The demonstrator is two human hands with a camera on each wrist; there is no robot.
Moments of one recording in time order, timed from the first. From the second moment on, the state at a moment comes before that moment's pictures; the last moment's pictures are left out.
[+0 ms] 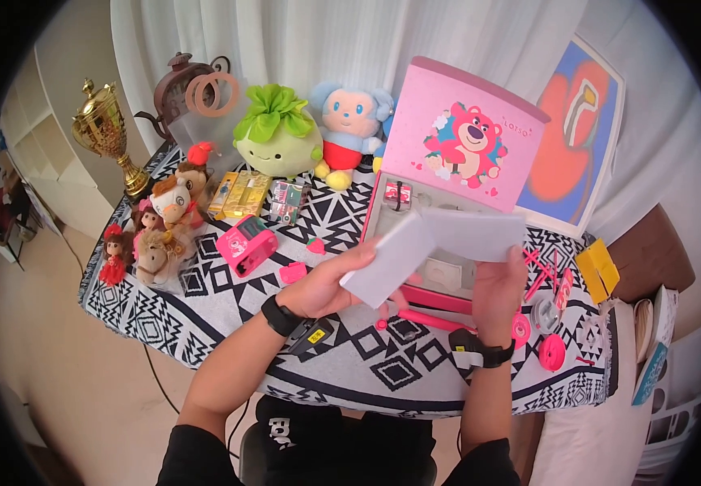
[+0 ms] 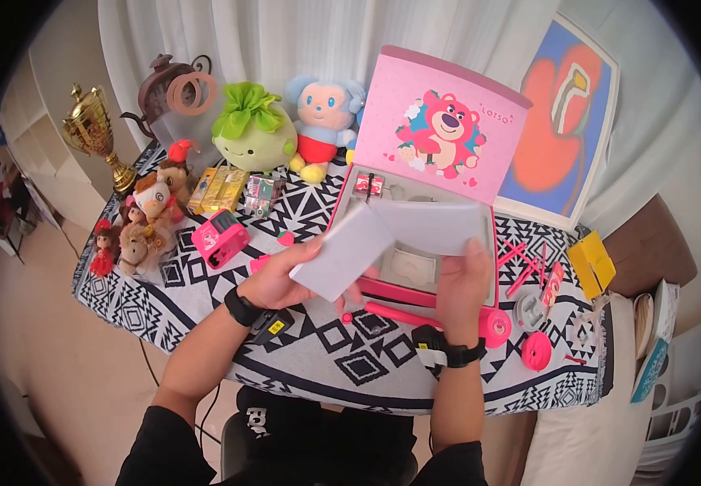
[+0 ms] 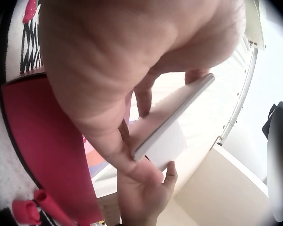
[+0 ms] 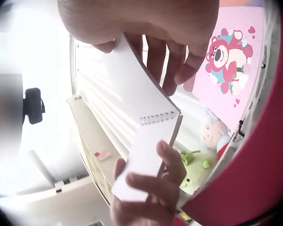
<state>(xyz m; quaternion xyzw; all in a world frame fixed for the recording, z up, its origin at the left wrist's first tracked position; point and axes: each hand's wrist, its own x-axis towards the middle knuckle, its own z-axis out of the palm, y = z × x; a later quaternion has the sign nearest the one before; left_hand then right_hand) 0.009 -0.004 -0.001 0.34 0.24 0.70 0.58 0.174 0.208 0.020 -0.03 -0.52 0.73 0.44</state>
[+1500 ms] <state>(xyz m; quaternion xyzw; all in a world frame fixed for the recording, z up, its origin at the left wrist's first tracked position) 0.025 -0.003 0.007 0.34 0.22 0.74 0.54 0.164 0.158 0.026 0.08 -0.88 0.31 0.36</state>
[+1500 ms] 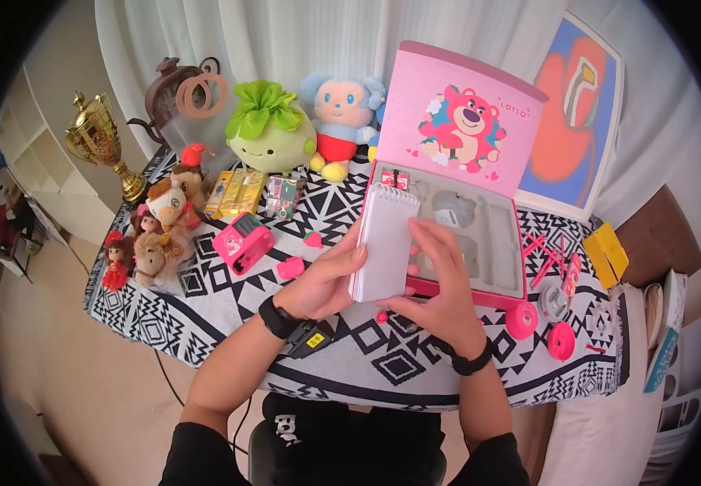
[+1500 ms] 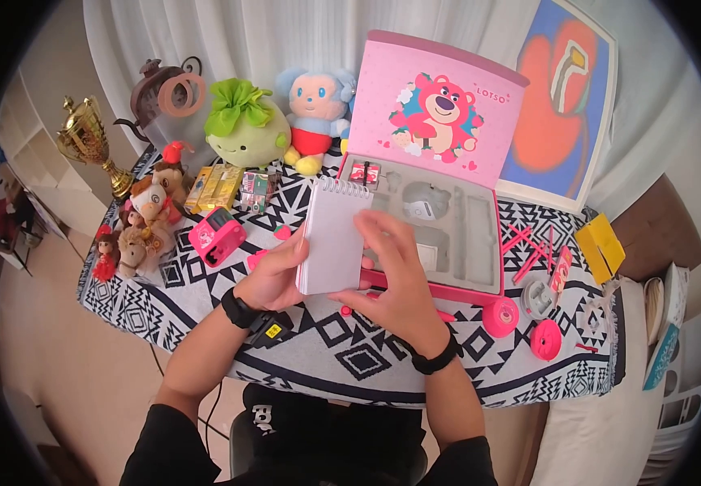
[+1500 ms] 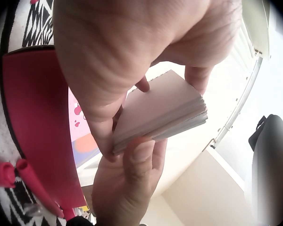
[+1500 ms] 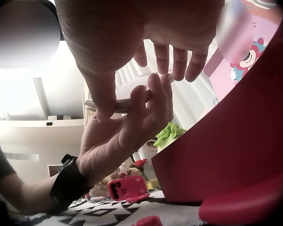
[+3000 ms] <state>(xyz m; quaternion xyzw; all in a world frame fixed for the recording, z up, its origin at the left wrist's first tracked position) 0.038 0.005 0.005 0.40 0.43 0.75 0.31 0.185 0.174 0.037 -0.02 -0.80 0.48 0.37</state>
